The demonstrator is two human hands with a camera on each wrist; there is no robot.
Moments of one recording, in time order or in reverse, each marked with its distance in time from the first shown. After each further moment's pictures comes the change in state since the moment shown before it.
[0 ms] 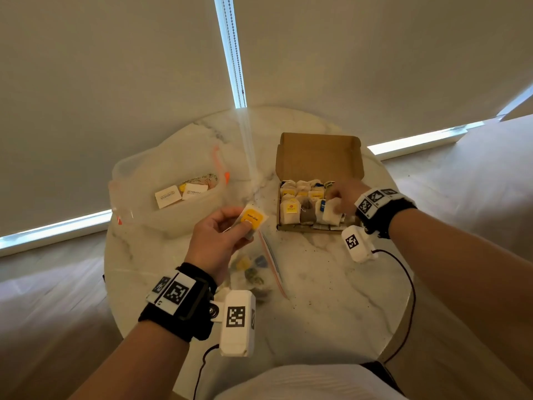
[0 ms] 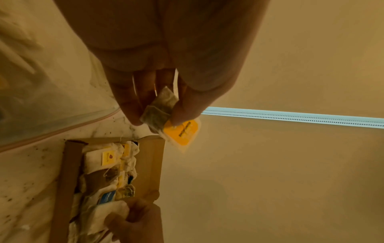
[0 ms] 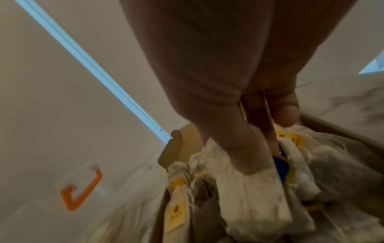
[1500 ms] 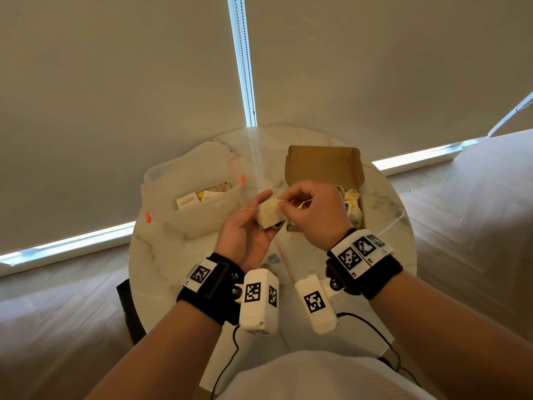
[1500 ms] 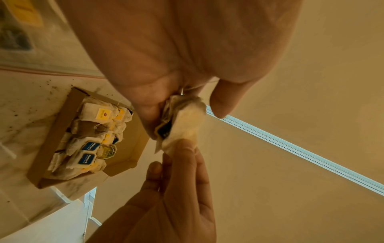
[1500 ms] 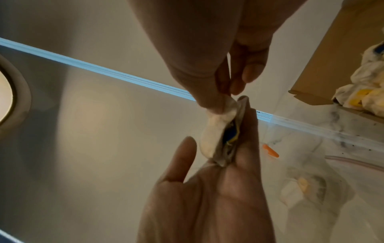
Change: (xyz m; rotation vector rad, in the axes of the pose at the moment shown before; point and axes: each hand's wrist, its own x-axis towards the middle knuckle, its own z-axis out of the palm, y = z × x) left_hand -0.037 0.016 0.010 -0.616 -0.259 -0.087; right_hand -0.140 -0.125 0.013 0.819 0.705 -0.348
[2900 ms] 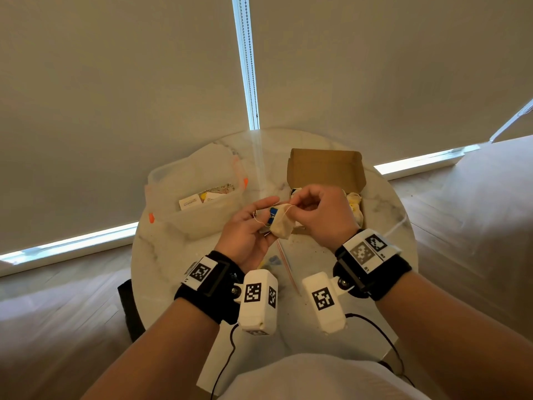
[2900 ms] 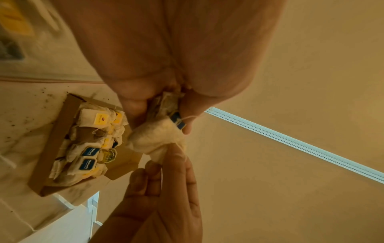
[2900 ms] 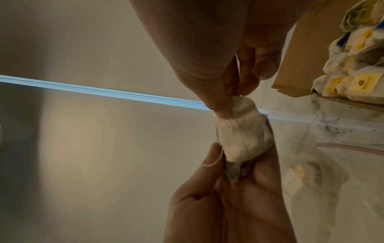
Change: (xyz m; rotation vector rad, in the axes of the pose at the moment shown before) left_hand 0.002 0.004 -0.004 0.216 -0.012 -0.025; right_hand -0.003 -0.003 -0.009 0.109 -0.055 0.163
